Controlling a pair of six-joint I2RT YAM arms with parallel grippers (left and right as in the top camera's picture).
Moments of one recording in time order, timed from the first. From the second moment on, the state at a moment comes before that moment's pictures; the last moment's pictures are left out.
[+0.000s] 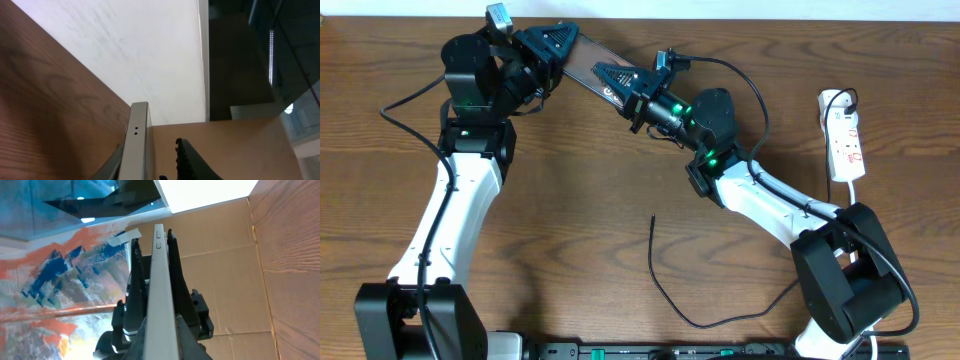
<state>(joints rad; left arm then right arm) -0.03 1.55 1.16 0.26 0.62 -1.29 0.56 1.84 1.12 0.92 -0.47 1.88</state>
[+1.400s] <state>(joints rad) -0.03 1.55 1.16 0.25 0.61 -1.29 0.56 1.84 1.13 0.93 -0.48 1.88</state>
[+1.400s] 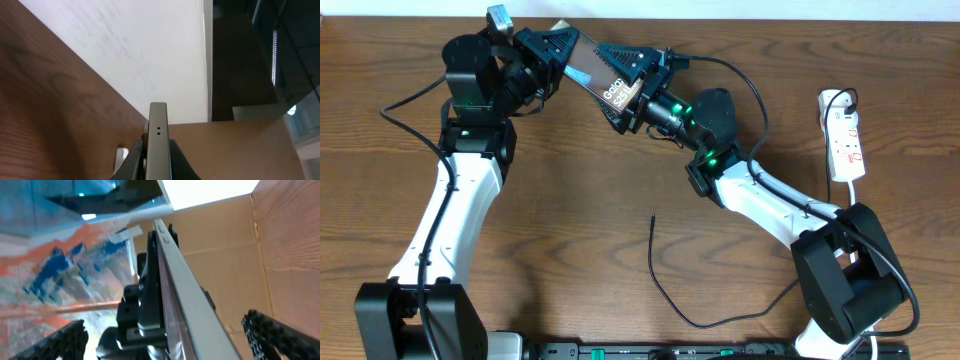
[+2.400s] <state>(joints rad) 0.46 1.55 1.16 0.24 1.18 -1.30 0.52 1.84 1.14 0.21 -0.50 1.22</state>
